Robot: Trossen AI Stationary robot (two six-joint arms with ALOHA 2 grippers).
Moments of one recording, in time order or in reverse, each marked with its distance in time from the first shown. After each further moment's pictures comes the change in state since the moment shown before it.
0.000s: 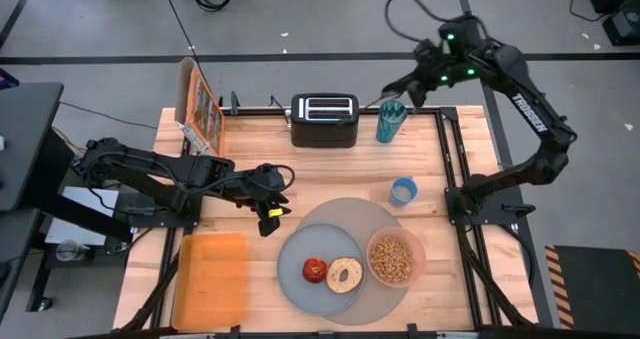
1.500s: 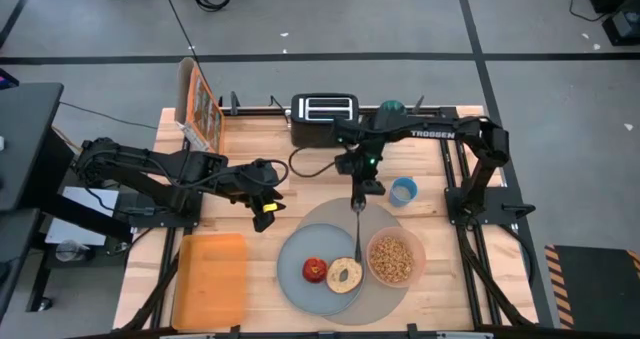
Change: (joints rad) left arm 0.018 -0.046 0.000 -0.057 0.000 -0.013; right arm 0.599 0.461 -0.180 -0.070 -0.302 -0.303
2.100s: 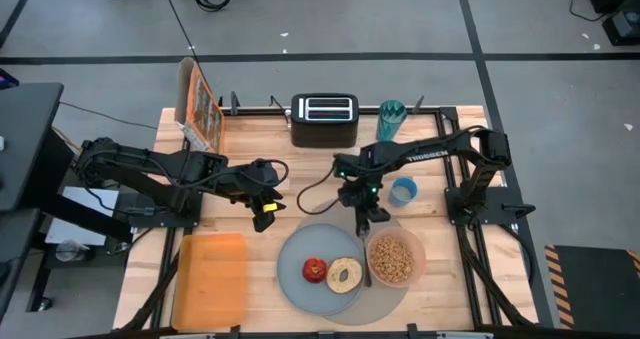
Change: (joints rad) left arm 0.000 0.000 0.000 -0.001 0.000 -0.003; right arm 0.142 -0.001 -0.305 0.341 -0.056 -0.012
